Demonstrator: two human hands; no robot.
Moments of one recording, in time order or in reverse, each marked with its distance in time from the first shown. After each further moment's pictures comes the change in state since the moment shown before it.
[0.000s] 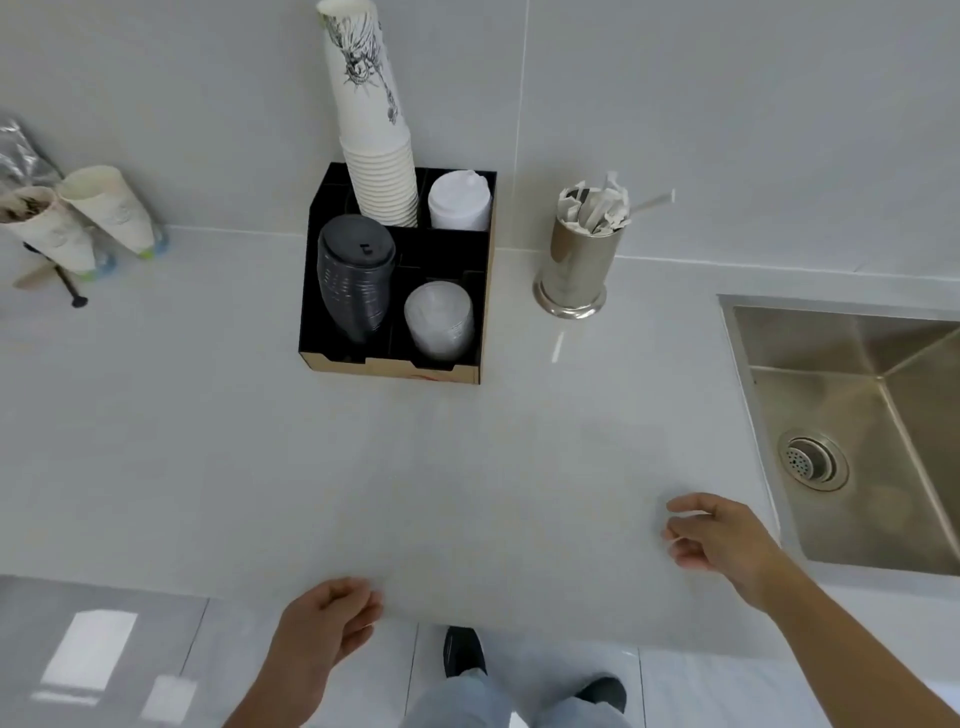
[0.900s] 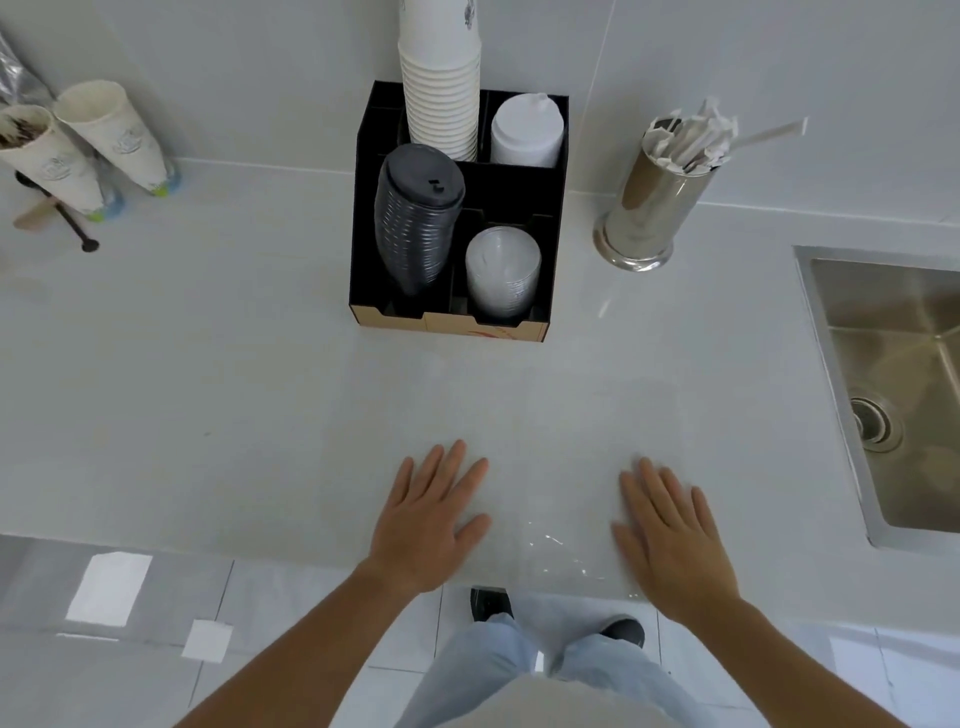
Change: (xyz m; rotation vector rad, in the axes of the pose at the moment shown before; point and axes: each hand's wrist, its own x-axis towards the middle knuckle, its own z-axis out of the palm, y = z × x) left_hand 0.075 0.021 0.002 1.568 -0.157 0.933; right_hand -0.020 0.062 0.144 -1.207 0.176 -0.589
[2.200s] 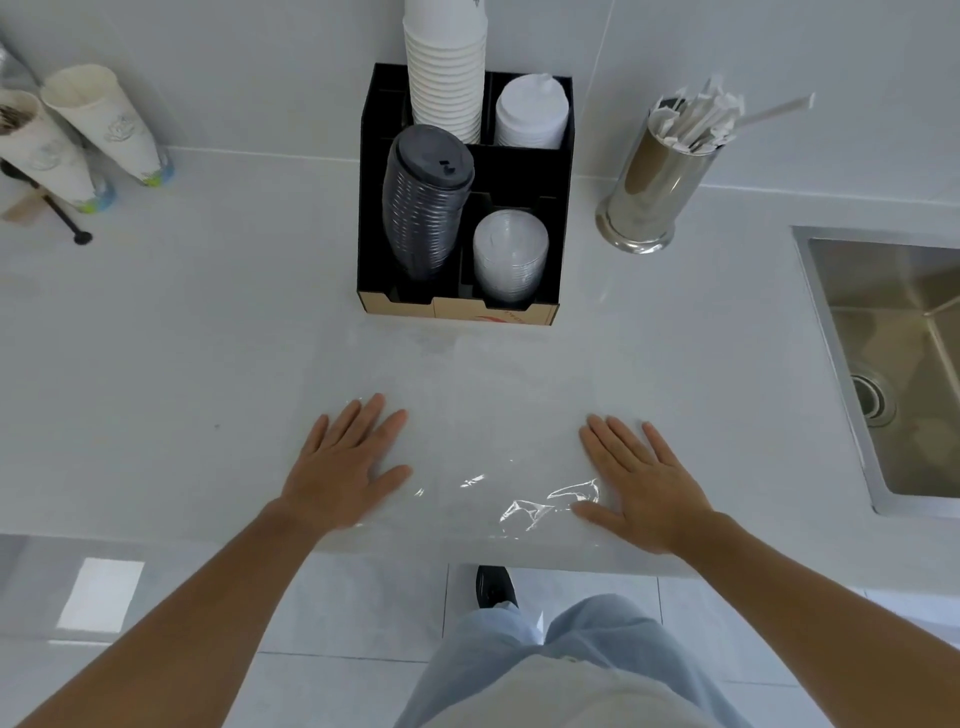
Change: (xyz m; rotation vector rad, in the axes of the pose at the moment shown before) left_hand -0.001 -0.111 -0.033 -0.001 -0.056 -0.082; right_hand 0.042 -0.027 -0.016 -0.212 -0.107 -0.290
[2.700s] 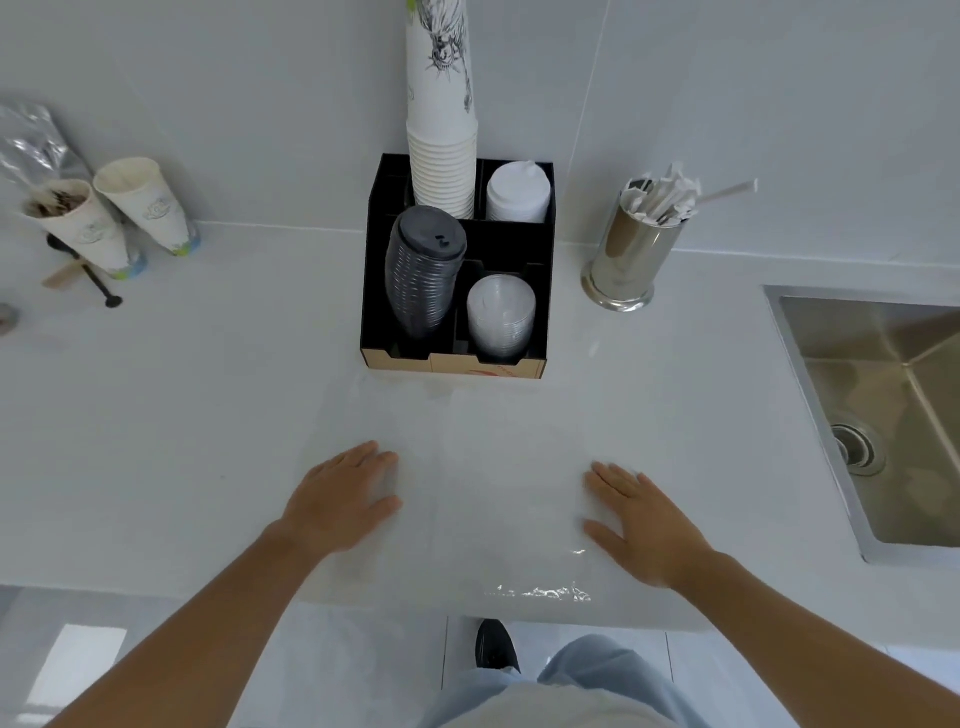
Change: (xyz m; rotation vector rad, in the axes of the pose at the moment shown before) left_hand 0.005 0.018 -0.044 -0.050 -0.040 -0.057; right_hand 0.001 0.006 -0.020 0.275 -0.037 0.085
